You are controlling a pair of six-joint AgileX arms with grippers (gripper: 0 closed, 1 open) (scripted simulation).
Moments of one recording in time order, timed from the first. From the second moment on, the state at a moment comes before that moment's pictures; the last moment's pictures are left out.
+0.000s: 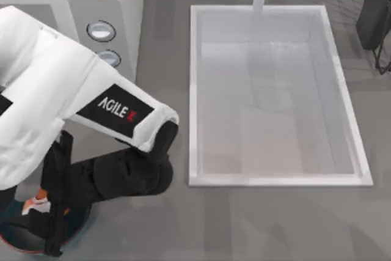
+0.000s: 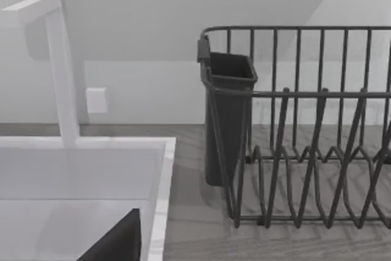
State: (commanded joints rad) left arm -0.65 2.28 1.15 -1.45 -0.78 -2.72; right arm 0.00 0.00 0.00 0.00 0.00 0.00
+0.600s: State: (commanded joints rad) left arm -0.65 2.28 1.15 -1.45 -0.78 -2.72; right arm 0.00 0.00 0.00 0.00 0.00 0.00
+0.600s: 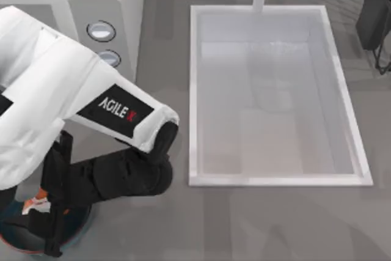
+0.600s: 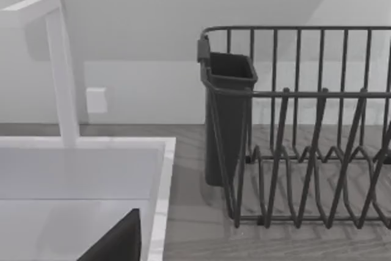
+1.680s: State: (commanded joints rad) left arm -0.55 1.95 0.98 -1.18 -0.72 -2.38; right arm 0.00 0.00 0.00 0.00 0.00 0.00
